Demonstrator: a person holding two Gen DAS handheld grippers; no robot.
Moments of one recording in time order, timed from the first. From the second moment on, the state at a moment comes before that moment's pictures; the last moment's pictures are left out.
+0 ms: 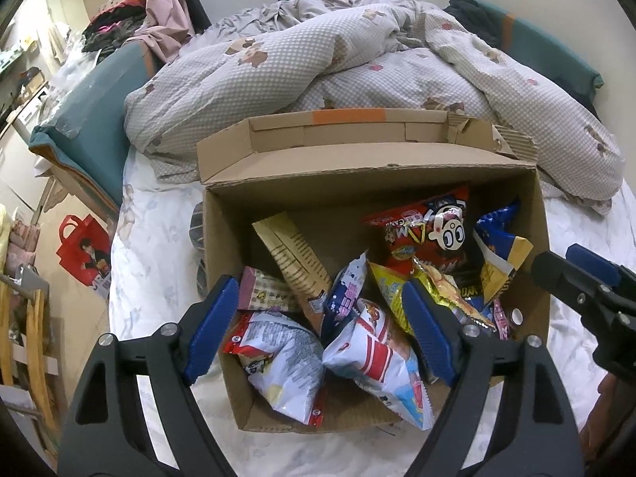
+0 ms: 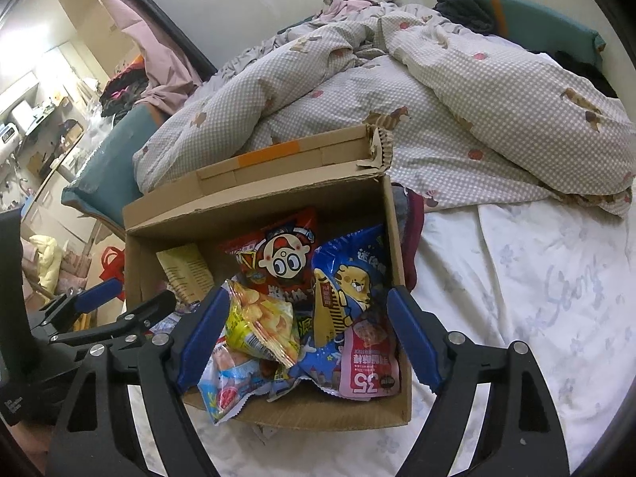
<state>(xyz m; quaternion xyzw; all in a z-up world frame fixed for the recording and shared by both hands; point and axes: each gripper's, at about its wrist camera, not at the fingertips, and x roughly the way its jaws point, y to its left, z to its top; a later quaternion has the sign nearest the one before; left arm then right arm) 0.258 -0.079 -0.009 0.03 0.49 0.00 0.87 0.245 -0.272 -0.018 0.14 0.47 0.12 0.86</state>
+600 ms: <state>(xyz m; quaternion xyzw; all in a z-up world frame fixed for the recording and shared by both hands) 0.210 -0.033 0.011 0.01 0.48 -0.01 0.88 0.207 -0.270 -0.008 0.18 0.47 0.13 0.85</state>
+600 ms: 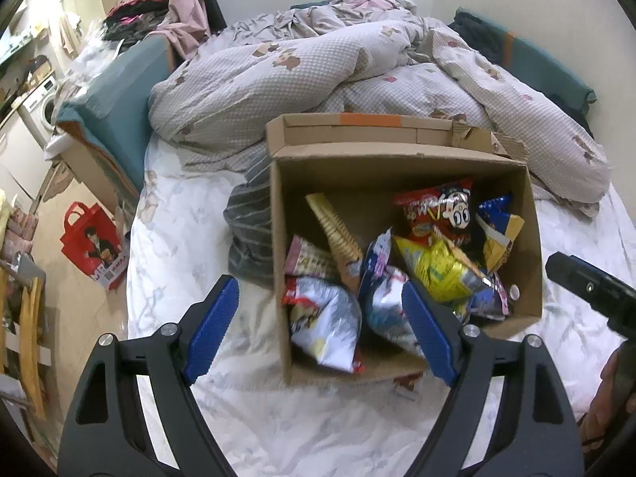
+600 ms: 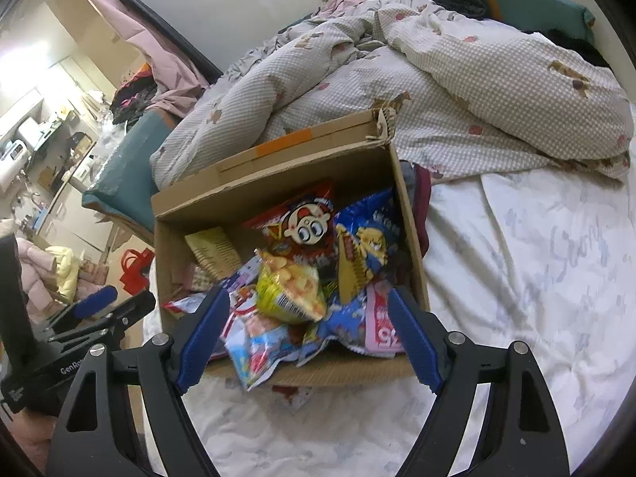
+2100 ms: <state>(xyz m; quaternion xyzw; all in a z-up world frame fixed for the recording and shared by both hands) 0.136 0.053 -0.070 -0.13 0.55 0.06 0.83 0.175 -0.181 -0.168 0.27 0.61 0.10 0.74</state>
